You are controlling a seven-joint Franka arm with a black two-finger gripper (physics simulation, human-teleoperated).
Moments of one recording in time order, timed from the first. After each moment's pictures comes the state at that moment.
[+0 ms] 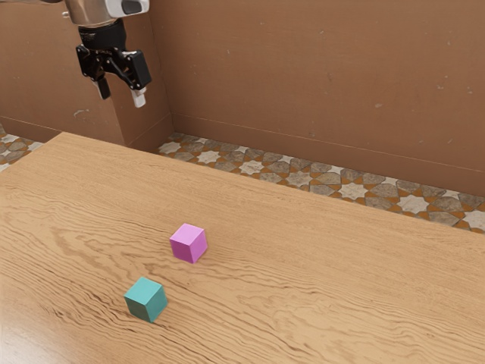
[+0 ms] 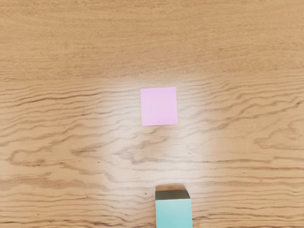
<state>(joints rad) -0.10 0.00 0.11 -1.42 0.01 1.44 0.06</state>
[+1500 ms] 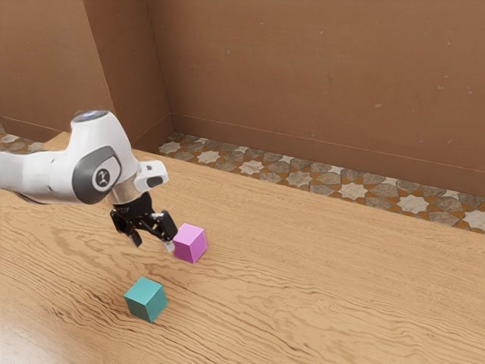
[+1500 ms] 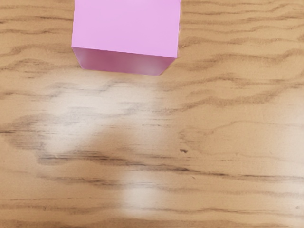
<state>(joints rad) 0.03 -0.07 -0.02 -2.39 -0.21 2.36 0.10</state>
